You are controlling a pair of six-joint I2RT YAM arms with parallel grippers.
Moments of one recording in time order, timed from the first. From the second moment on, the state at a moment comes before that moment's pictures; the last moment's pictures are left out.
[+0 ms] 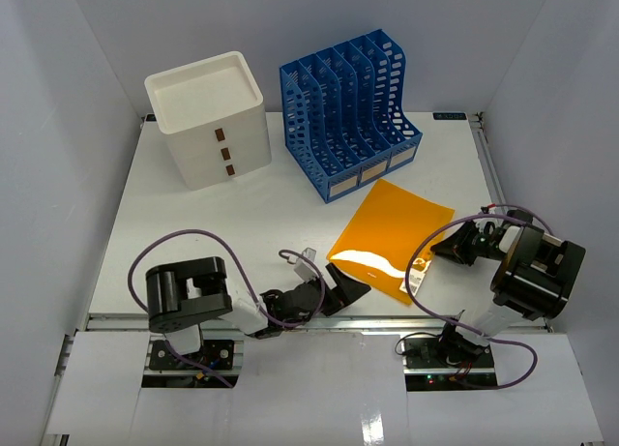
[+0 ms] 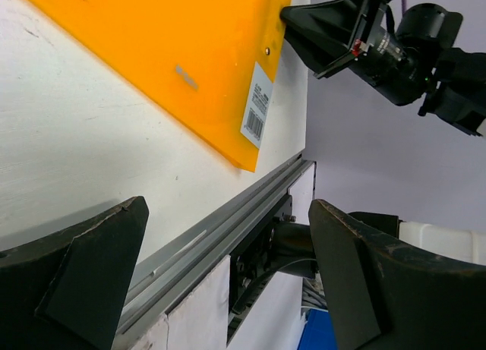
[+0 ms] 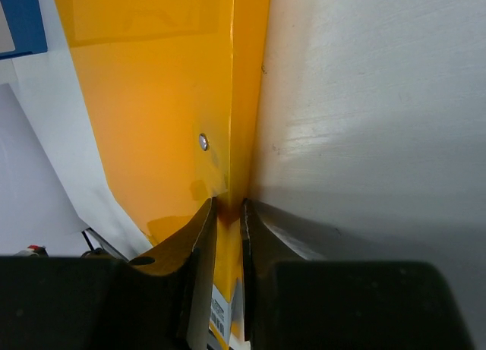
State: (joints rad) left arm -1.33 1.70 0.43 0.96 -0.40 -1.41; right arm -0.50 1.59 0.66 -0.34 -0.81 0.13
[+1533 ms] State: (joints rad) left arm -1.33 2.25 0.74 1.39 -0.53 -1.68; right arm -0.54 1.38 0.72 -0.61 -0.90 0.10
